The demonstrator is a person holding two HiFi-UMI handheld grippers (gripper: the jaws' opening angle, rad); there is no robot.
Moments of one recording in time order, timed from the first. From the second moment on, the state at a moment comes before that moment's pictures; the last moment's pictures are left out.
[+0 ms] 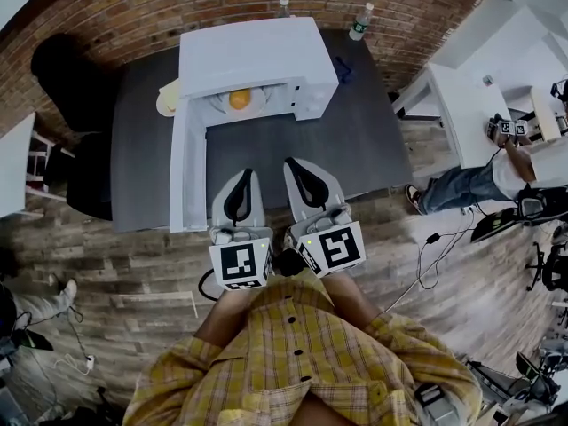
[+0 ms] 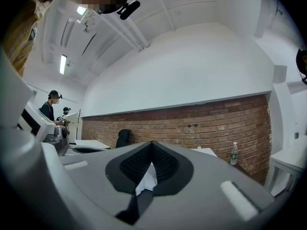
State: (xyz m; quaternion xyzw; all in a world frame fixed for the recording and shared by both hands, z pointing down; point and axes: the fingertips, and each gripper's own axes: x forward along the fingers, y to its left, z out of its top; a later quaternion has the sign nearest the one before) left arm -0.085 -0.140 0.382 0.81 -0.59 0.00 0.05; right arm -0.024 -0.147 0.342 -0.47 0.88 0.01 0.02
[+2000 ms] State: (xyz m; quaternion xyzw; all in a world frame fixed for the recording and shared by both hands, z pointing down) left arm -0.098 -0.334 0.591 0.69 -0.58 -0.15 0.41; right arm 0.013 -0.245 0.407 -0.44 0.89 -0.04 -0.02
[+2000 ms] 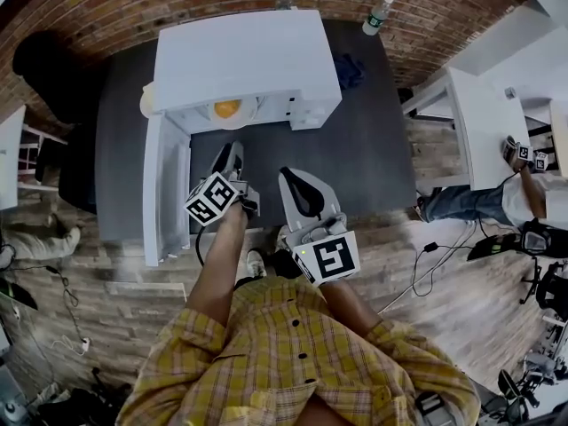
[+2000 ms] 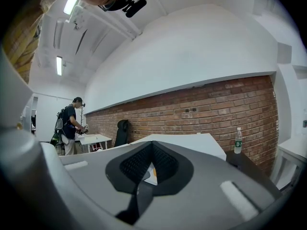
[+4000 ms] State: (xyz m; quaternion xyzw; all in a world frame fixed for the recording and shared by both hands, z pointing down) left arm -0.125 -0.423 0.713 0.42 -0.53 -0.43 0.60; right arm 0.012 -0.277 0.434 -0.45 0.89 -0.08 -0.05
